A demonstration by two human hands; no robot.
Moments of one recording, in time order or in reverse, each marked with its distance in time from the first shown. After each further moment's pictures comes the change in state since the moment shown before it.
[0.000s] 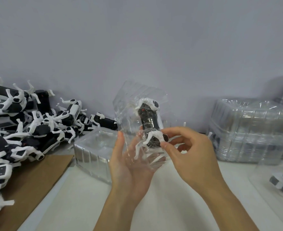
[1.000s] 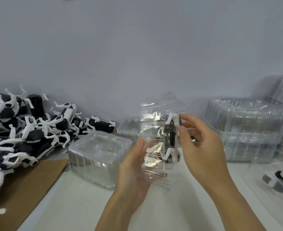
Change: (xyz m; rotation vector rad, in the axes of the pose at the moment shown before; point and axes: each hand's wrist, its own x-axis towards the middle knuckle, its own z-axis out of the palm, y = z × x) left_hand 0.004 -0.009 0.000 0.404 -0.054 -0.056; right_hand 0.008 0.007 -0.023 0.041 0.157 0.013
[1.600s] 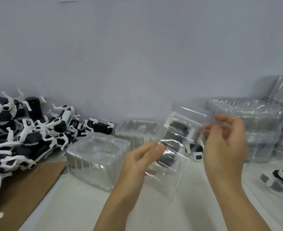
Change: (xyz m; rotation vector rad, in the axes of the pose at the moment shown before) left_hand -0.004 0.010 0.008 0.574 -0.074 0.159; right_hand 0.005 -0.005 -0.013 0.083 0.473 0.139
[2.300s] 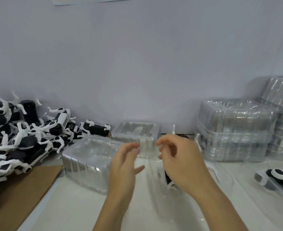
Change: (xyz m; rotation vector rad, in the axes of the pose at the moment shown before) left_hand 0.005 -0.018 -0.001 -0.040 0.442 0.073; right_hand -0.022 0.006 0.014 -0.395 -0.638 -0.105
